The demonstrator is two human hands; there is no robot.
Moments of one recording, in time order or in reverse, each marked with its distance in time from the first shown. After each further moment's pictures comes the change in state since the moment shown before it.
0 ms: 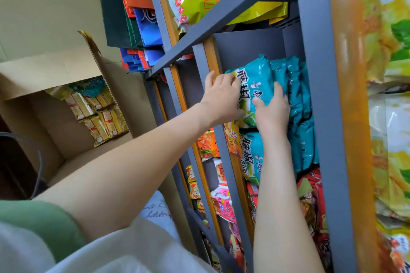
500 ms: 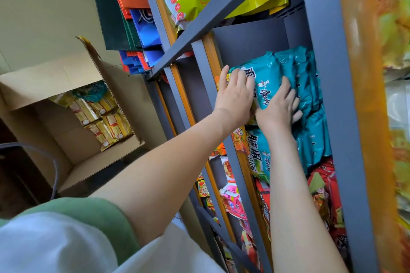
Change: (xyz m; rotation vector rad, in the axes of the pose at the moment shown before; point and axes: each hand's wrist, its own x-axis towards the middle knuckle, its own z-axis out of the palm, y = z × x) left_hand 0.006 0.021 0.025 0.169 0.136 0.033; right_hand 0.005 0.021 0.021 -0.265 0.074 0.019
